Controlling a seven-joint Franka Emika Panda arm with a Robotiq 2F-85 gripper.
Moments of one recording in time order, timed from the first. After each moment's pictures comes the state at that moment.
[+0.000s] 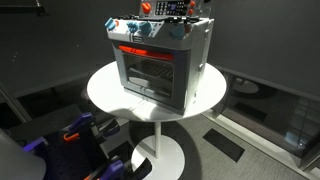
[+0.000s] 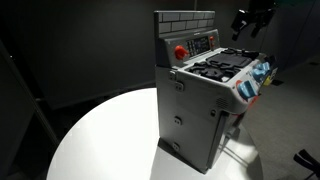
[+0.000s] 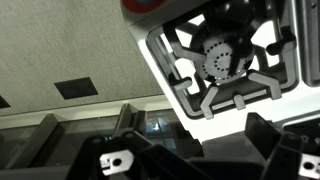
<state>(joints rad) -0.06 -0.09 0.06 -2.09 -0.17 2.29 0.33</state>
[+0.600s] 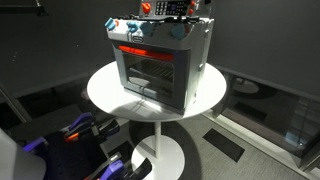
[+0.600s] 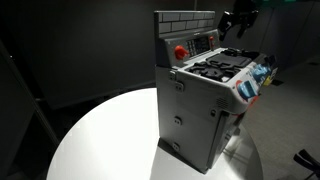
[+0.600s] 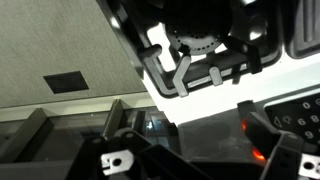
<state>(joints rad) -0.02 0.03 0.06 -1.96 -0.17 2.29 0.34</state>
